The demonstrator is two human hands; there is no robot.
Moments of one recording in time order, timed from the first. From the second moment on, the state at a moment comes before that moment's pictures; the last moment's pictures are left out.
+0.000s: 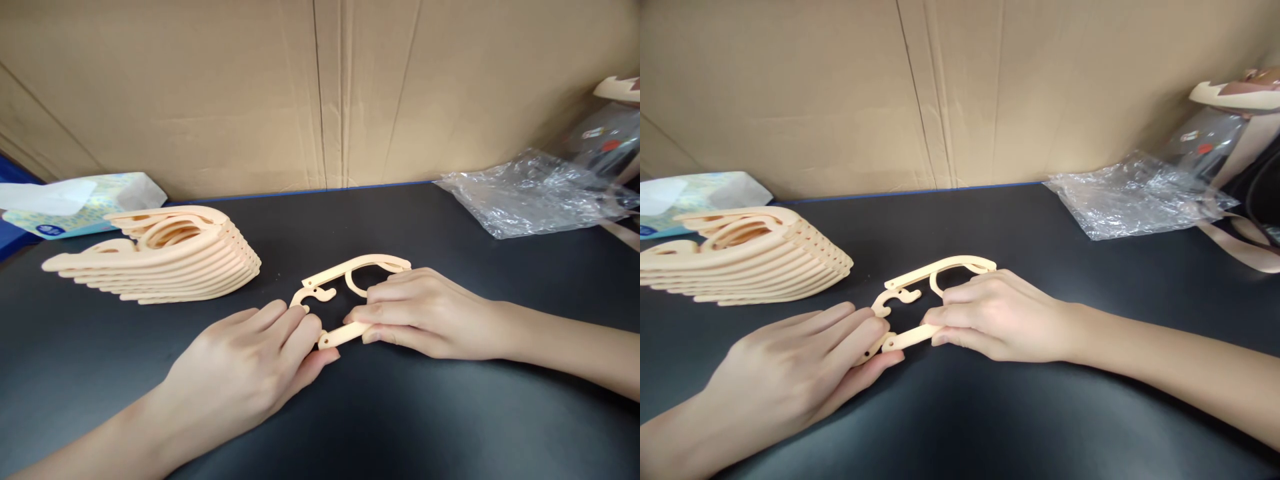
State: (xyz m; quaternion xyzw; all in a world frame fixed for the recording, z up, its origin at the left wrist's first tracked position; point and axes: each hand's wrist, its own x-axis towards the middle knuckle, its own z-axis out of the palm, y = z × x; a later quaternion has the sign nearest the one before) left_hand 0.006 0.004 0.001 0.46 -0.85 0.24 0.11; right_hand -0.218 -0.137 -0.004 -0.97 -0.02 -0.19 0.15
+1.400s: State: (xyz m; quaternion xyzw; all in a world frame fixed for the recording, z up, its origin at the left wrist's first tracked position) left_hand -0.001 -0.001 0.006 0.44 -0.86 0.22 0.11; right_hand -0.216 -0.134 -0.004 -0.97 -0.02 -0.19 0.14
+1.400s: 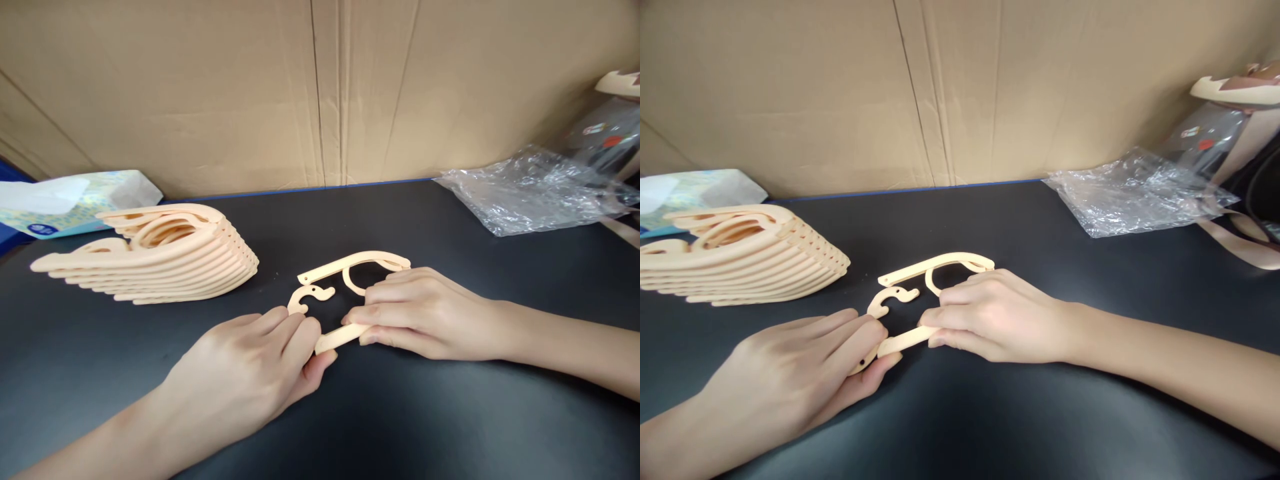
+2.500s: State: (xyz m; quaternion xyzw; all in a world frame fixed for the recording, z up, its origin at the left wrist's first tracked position) left_hand 0.005 0.004 -0.004 0.45 -0.87 0.12 0.19; right_hand -0.215 -0.132 -0.001 -0.95 -0.04 -0.30 0.10
